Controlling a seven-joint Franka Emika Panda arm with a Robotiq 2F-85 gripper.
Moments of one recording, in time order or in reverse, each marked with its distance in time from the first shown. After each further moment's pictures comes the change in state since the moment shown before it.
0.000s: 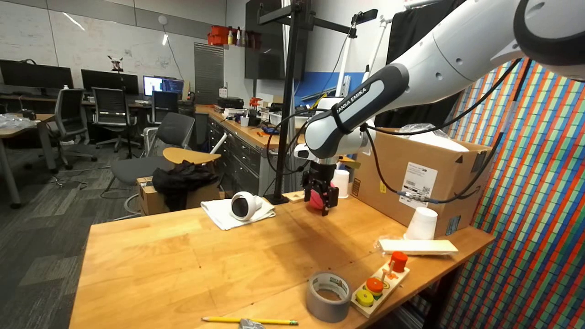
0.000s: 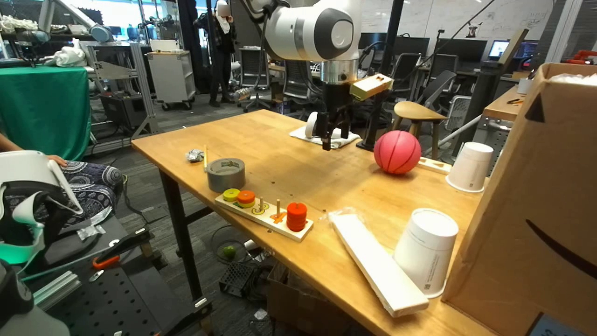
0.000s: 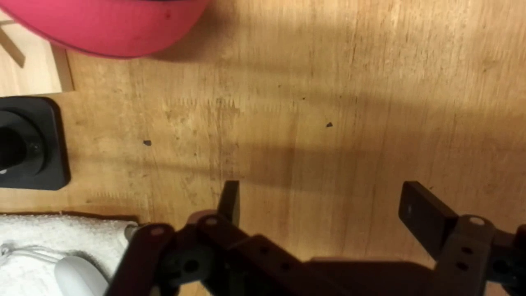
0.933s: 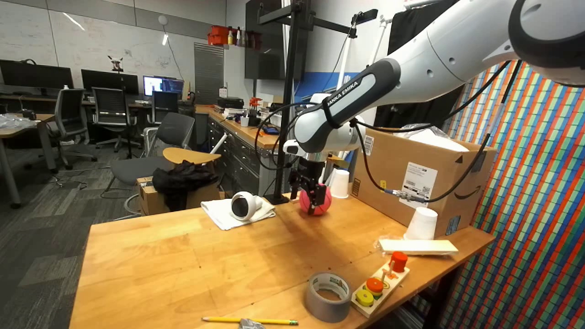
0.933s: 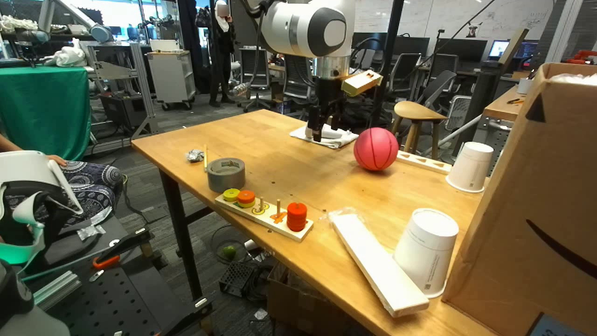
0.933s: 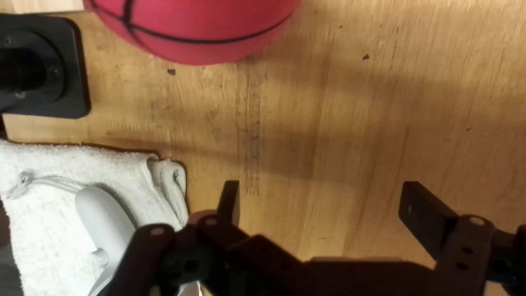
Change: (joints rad) arm -0.003 0.022 0.060 0.048 0.067 -0.009 -0.036
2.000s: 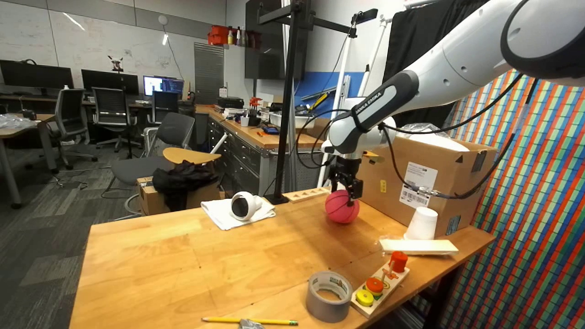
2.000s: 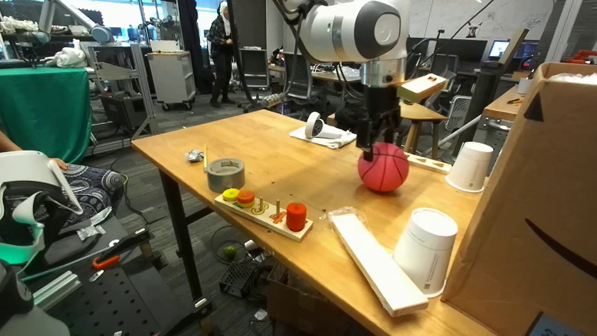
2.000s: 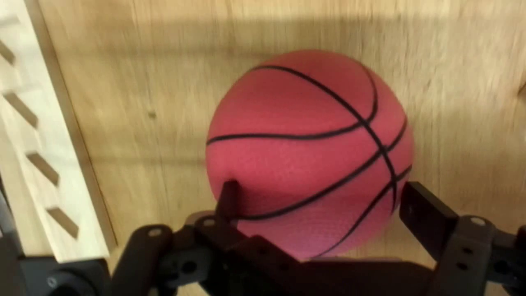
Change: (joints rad) arm -0.069 0.009 -0.159 0.025 -0.082 -0.009 0.008
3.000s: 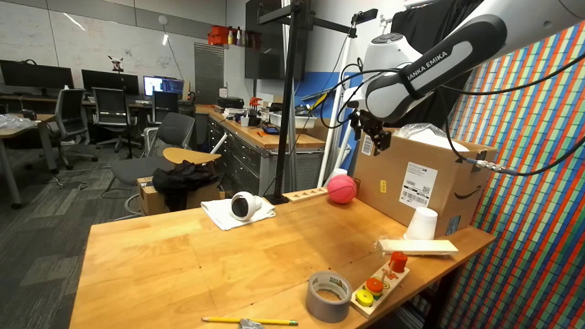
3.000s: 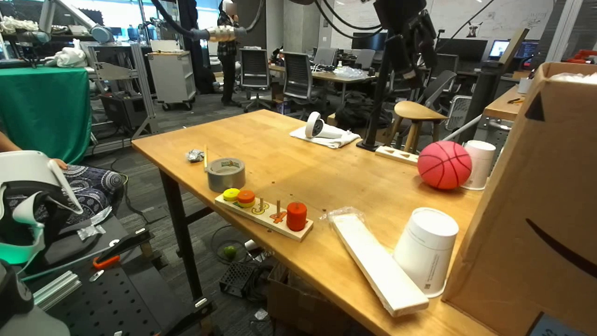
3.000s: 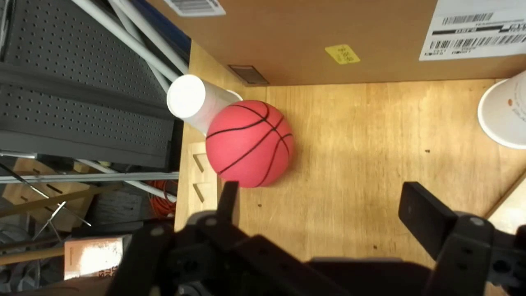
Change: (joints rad) arm 0.049 -0.351 -0.077 -0.171 -0.449 0.116 0.193
